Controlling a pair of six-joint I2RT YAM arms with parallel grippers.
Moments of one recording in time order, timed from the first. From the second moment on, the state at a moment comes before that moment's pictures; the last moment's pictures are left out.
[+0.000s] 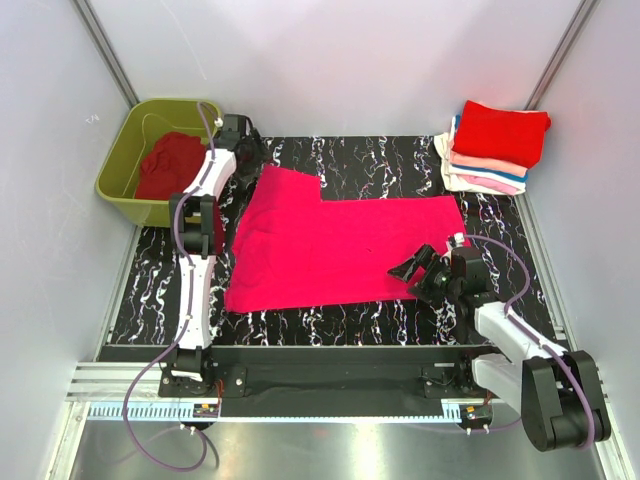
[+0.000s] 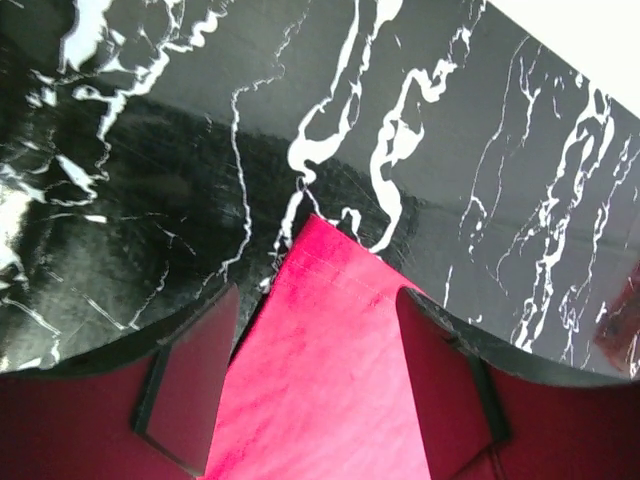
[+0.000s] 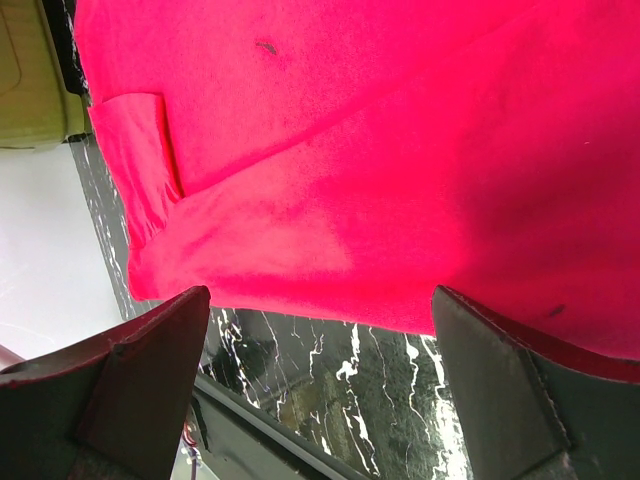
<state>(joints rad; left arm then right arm) -0.09 2.59 2.36 -0.57 0.08 -0.61 0.16 1.02 0.29 0.06 -0.41 0.85</state>
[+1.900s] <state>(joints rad) -0.33 1.77 1.36 -0.53 0.08 -0.36 0.04 1.66 1.41 -0.65 0.11 0.70</state>
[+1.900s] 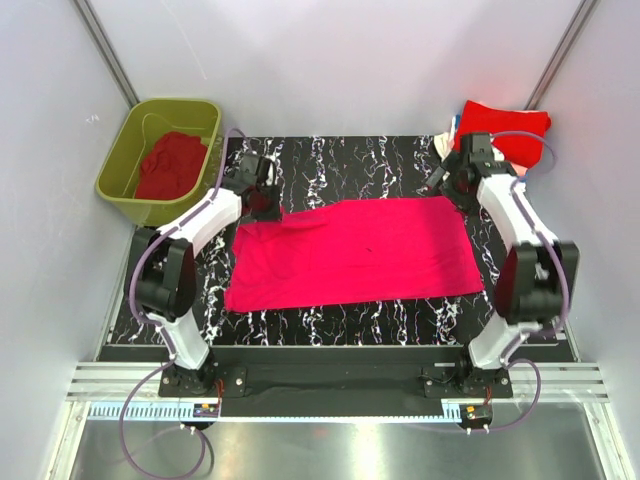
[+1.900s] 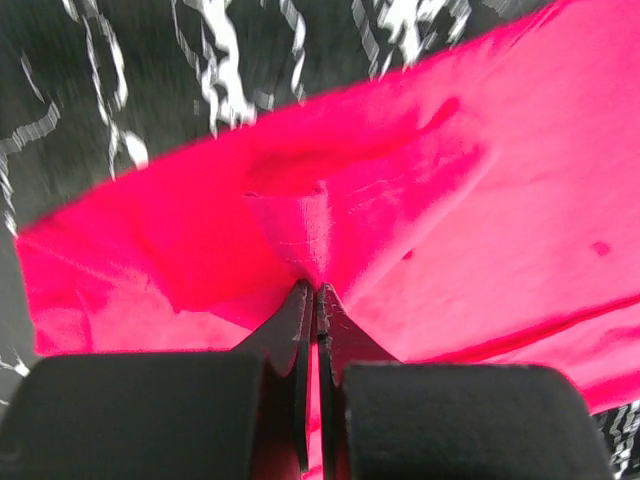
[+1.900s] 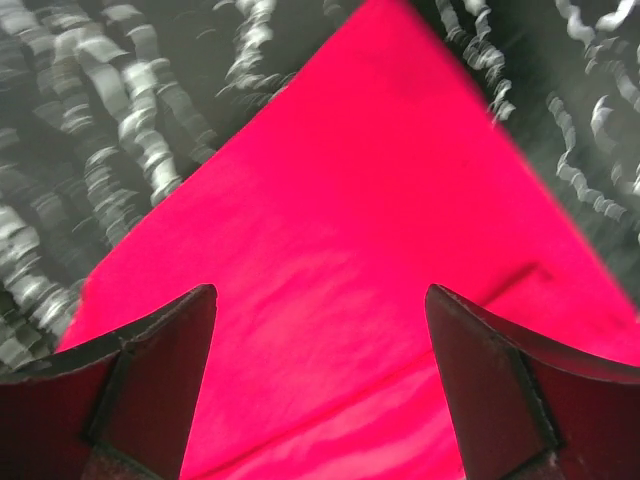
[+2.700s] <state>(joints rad) -0.36 1.52 1.12 -0.48 0.08 -0.37 -0.07 2.43 2.16 -0.91 0.25 0.59</state>
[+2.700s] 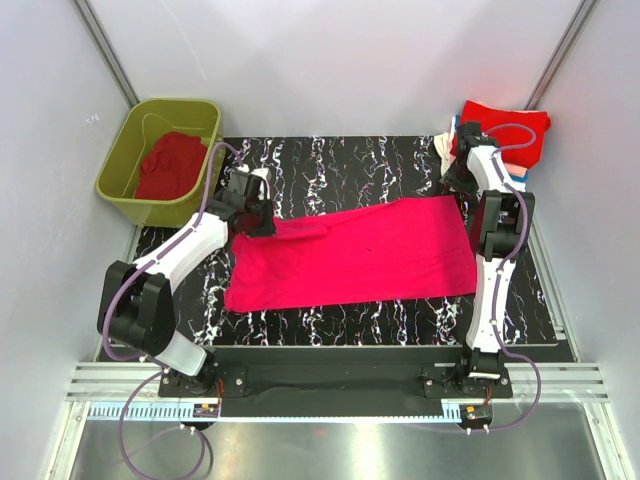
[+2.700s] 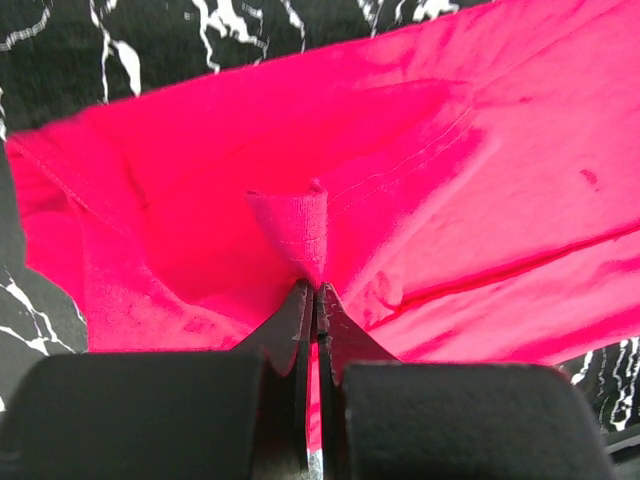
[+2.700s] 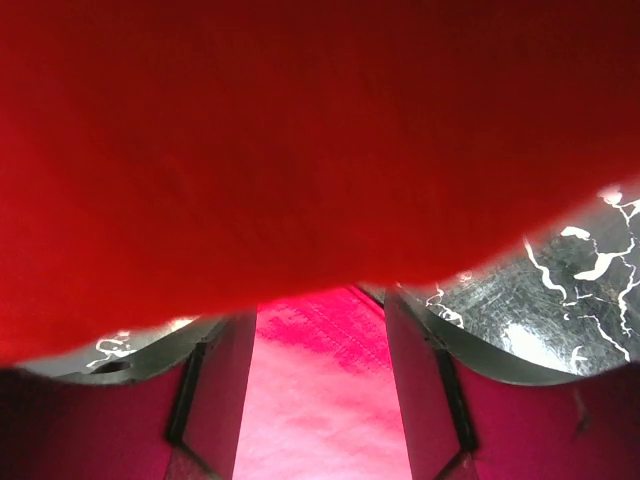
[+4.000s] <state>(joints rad) -0.36 1.51 1.21 -0.56 0.05 -0.37 -0.03 2.27 2.04 -0.93 0.28 0.55</state>
